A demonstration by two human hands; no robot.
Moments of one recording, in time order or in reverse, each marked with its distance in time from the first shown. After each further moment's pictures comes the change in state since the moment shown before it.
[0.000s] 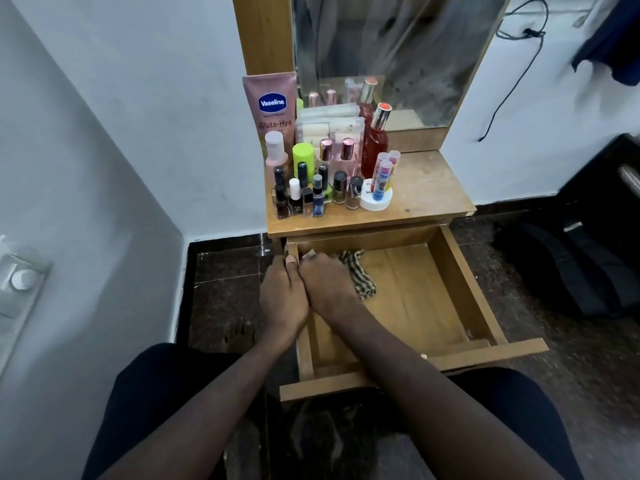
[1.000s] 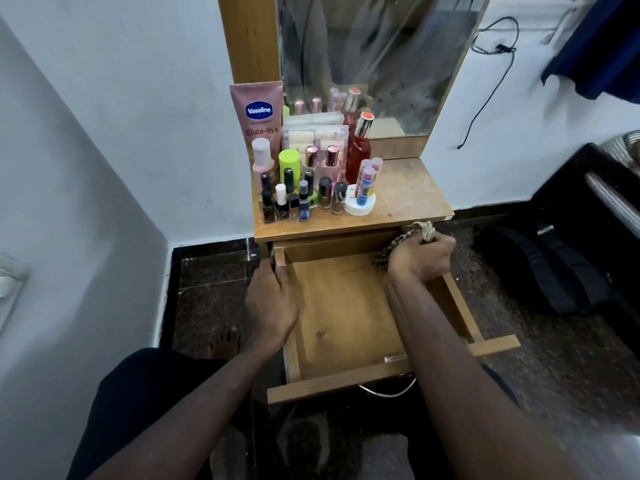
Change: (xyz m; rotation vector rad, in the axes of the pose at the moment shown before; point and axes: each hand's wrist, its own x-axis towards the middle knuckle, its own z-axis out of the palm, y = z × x) left_hand -0.007 0.001 -0.002 0.095 0.042 0.055; right_hand -0.012 0.117 -0.041 0.993 0.958 1.273
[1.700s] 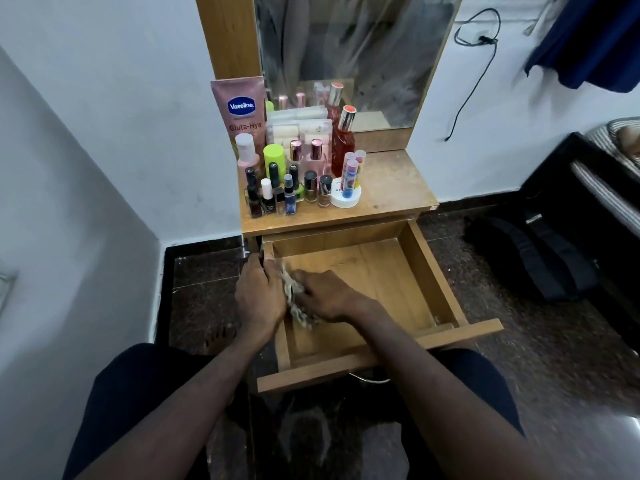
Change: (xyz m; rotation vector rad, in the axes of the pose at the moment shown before) left_hand 0.007 -0.007 0.007 0.001 0.000 0.028; right_hand -0.068 0.038 -0.010 -0.864 -1.493 -0.949
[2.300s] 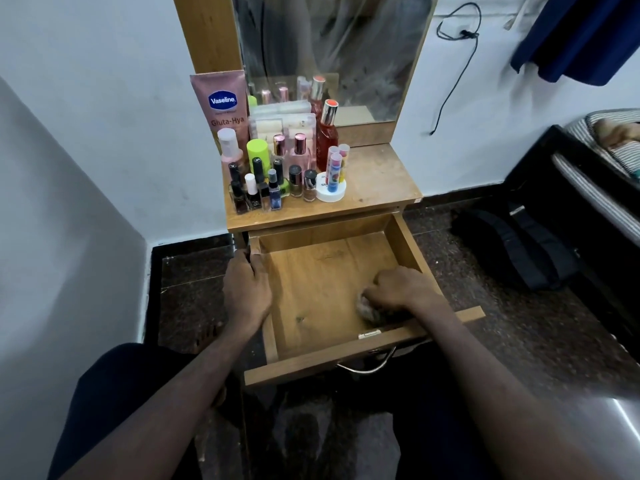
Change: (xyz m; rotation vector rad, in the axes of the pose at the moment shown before) left_hand 0.000 -0.004 0.001 -0.067 -0.019 0.003; right_hand -0.079 0.074 -0.044 -0.170 -0.044 0.616
